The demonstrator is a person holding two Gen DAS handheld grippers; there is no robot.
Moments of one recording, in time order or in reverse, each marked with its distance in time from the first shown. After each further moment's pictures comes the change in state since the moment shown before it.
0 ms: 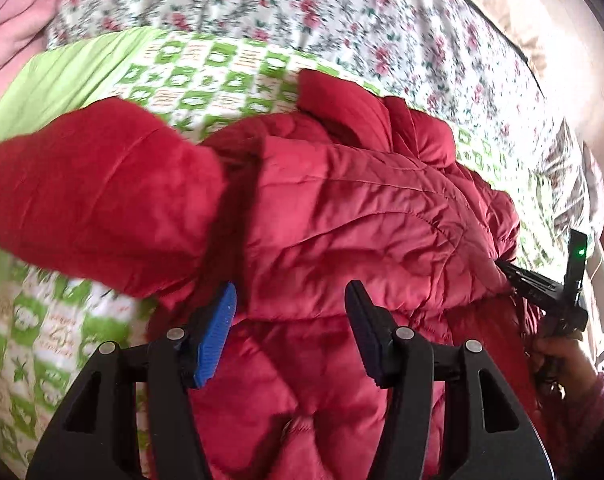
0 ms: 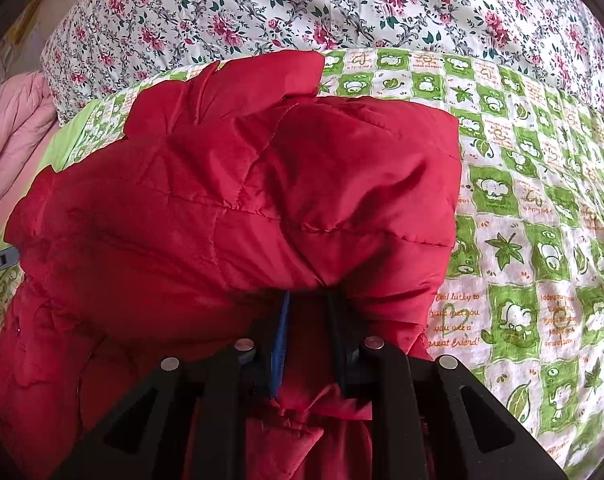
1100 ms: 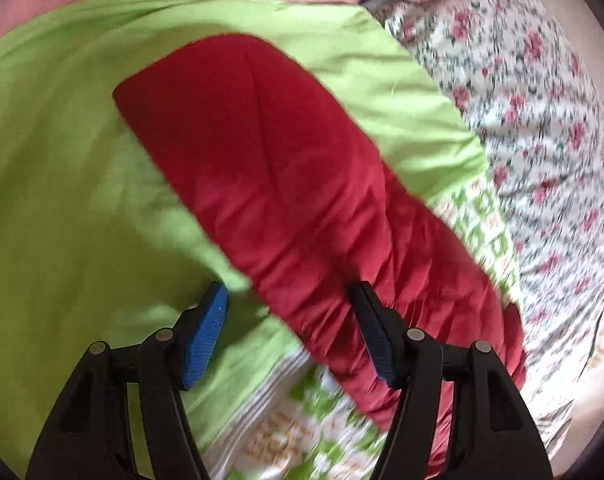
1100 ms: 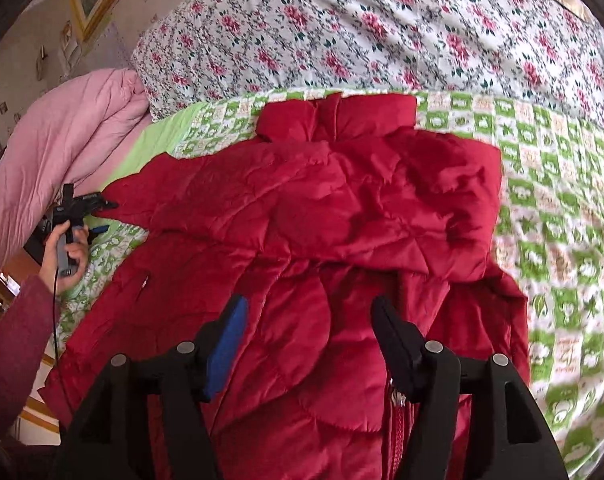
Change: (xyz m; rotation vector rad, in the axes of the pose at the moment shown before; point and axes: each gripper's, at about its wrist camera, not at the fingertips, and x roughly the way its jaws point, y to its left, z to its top) left arm -0.015 0.301 0.006 -0.797 -0.153 0.133; right arm -0.117 0.058 -0.046 -0.074 -0.027 0.236
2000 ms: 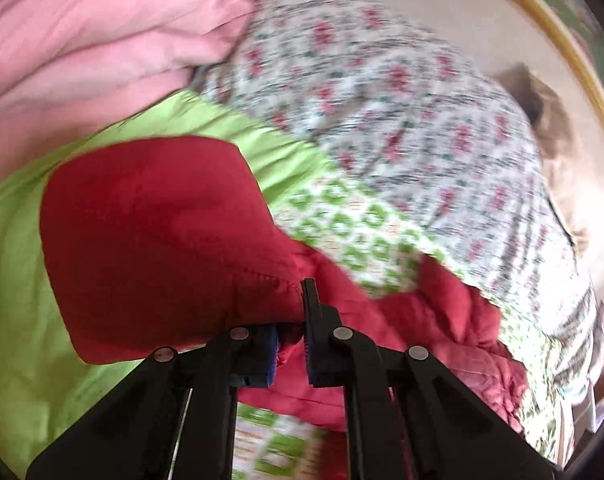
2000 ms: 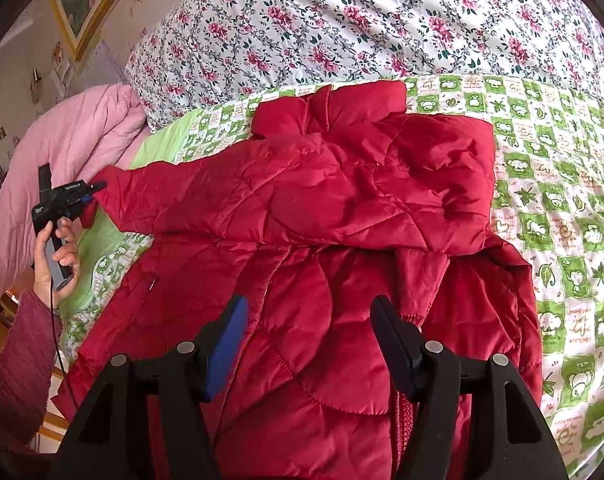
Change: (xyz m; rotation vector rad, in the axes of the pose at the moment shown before) left arm -0.088 -0.134 -0.062 0.445 -0.210 -0.172; right arm -0.007 -0.005 -0.012 0.089 -0.017 0.027
